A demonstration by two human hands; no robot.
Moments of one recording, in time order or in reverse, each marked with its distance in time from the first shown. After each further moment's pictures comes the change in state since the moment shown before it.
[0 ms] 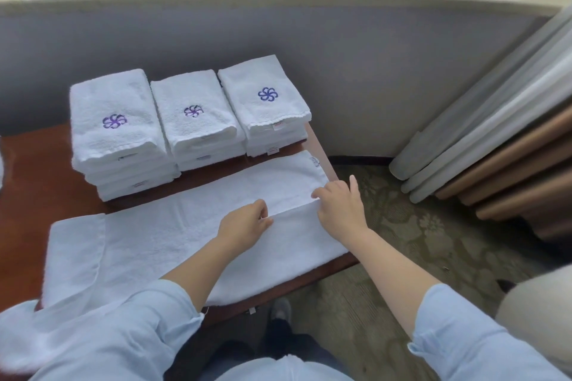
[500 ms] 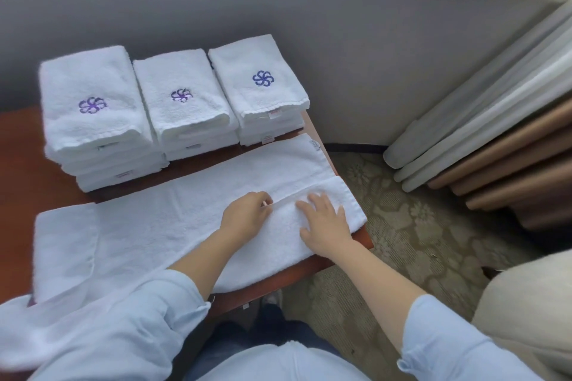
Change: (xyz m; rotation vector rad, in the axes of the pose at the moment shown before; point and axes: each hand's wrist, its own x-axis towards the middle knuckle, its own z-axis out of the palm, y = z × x) left_hand 0.023 0.007 0.019 -0.114 0.009 -0.023; right_hand -0.020 -0.015 0.032 0.086 -0.440 0.052
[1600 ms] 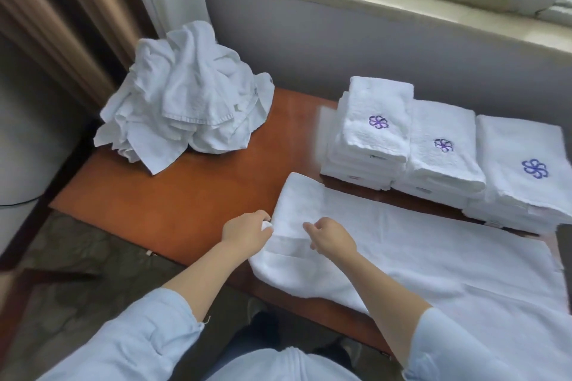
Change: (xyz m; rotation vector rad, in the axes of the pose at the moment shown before) left_hand -0.234 -0.255 -0.132 -0.004 0.172 -0.678; right_hand 0.033 -0.354 0.053 0.211 -0.248 -0.264
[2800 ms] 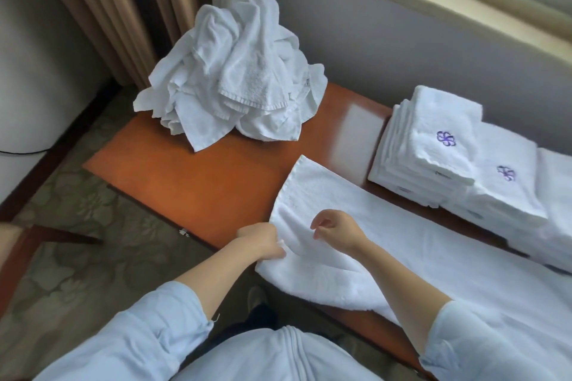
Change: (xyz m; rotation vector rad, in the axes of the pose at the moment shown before) left_hand -0.006 -0.080 0.007 -0.059 -0.344 -0.113; right_hand 0.010 -0.074 0.035 -0.054 -0.158 -0.224
